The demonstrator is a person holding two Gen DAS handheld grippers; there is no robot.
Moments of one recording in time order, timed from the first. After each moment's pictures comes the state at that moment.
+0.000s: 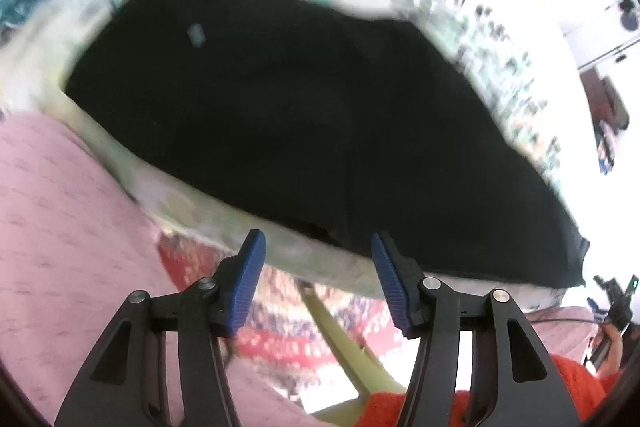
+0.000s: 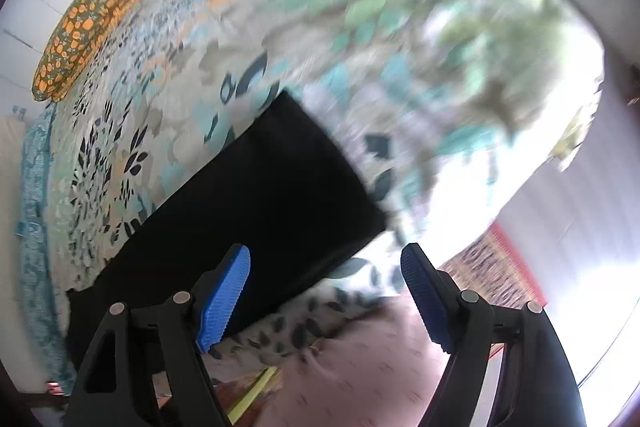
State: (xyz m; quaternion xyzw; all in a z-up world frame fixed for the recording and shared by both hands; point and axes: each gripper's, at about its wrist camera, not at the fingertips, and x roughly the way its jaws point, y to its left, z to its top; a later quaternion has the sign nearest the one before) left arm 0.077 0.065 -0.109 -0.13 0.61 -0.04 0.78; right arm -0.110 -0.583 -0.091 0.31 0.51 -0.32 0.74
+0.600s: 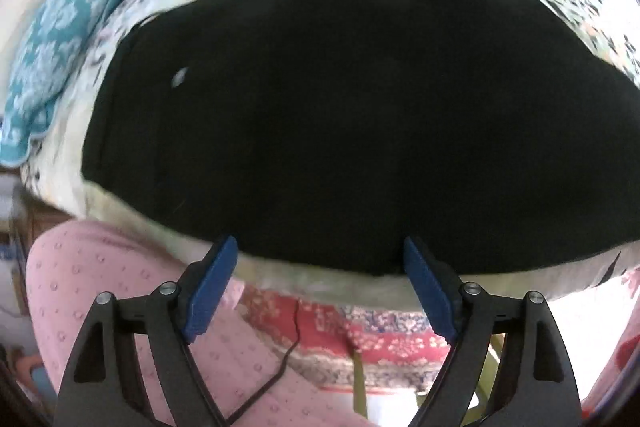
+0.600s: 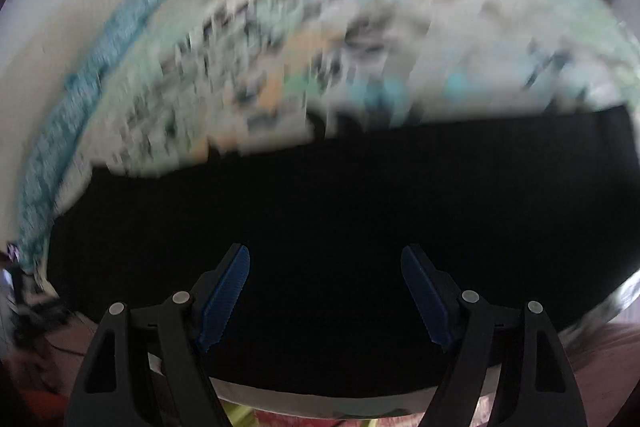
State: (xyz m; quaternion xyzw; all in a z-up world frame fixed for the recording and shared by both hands) left arm 0.105 0.021 -0.166 0.11 0.65 0.01 0.76; right arm 0.025 -0.380 -0.171 0.19 0.56 -0.10 0.80
